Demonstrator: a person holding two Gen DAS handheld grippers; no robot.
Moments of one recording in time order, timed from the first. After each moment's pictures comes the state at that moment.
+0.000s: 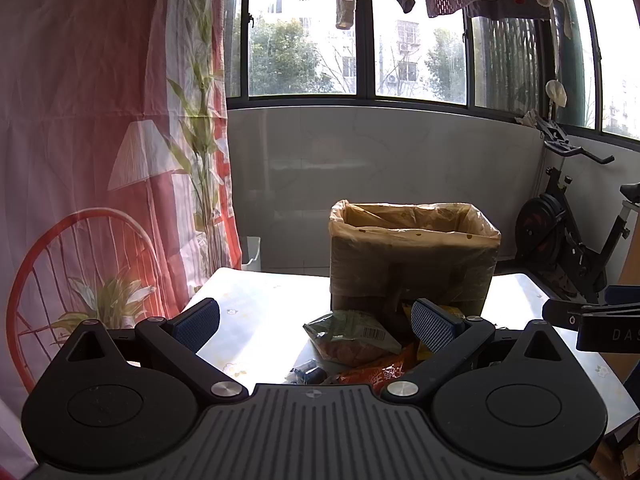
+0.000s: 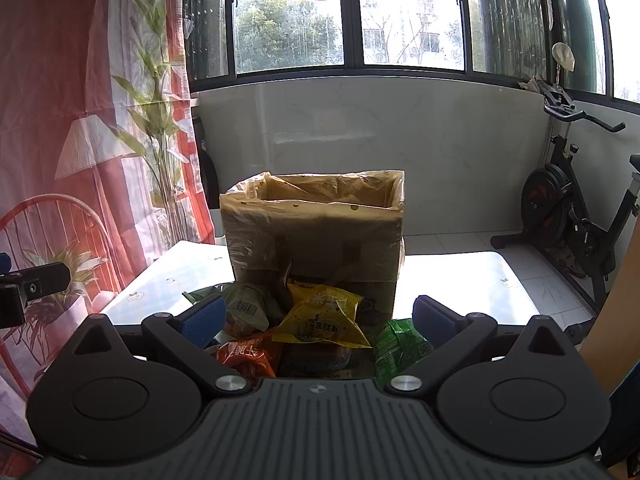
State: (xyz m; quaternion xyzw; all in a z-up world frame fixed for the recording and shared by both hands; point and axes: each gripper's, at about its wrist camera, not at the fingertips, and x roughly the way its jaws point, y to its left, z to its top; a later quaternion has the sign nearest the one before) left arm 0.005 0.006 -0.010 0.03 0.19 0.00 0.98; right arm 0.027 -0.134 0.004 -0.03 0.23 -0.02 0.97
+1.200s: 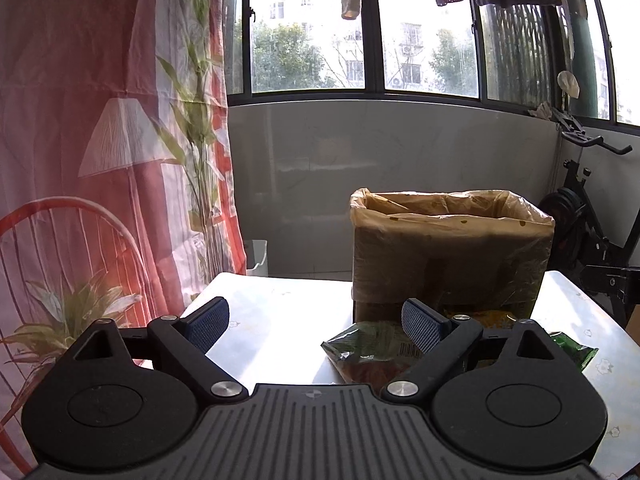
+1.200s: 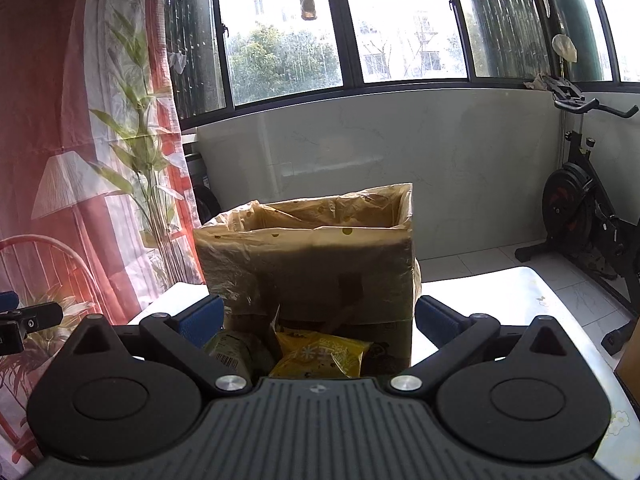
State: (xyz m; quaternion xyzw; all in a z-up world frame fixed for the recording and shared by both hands) left arm 0.105 0.020 -0.074 0.04 0.18 0.00 0.98; right arm 0.113 -0.181 -0.044 0.02 0.18 0.01 0.98
